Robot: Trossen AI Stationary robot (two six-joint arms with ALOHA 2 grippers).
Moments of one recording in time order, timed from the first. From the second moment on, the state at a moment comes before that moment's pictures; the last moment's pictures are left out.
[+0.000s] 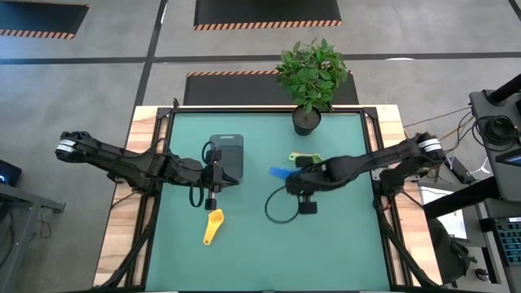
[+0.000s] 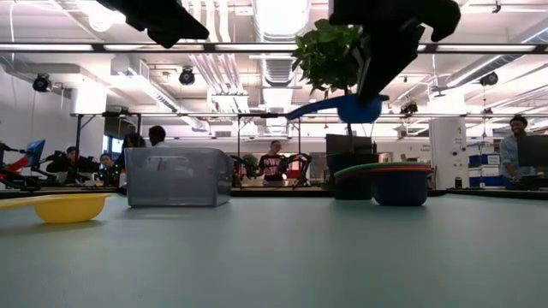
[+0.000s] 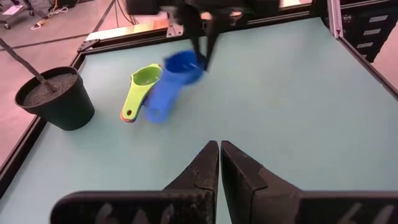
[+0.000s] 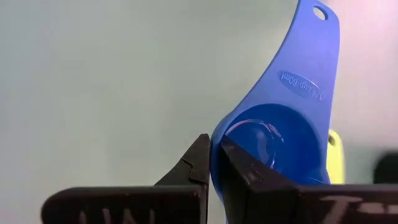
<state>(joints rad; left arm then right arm) -0.21 1.08 0.78 -0.18 -0.23 0.04 0.18 1.56 1.26 -0.84 0.19 0.08</state>
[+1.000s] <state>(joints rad) -0.21 1.08 0.78 -0.17 -0.23 0.04 -0.03 1.24 0.77 -0.59 0.26 0.03</state>
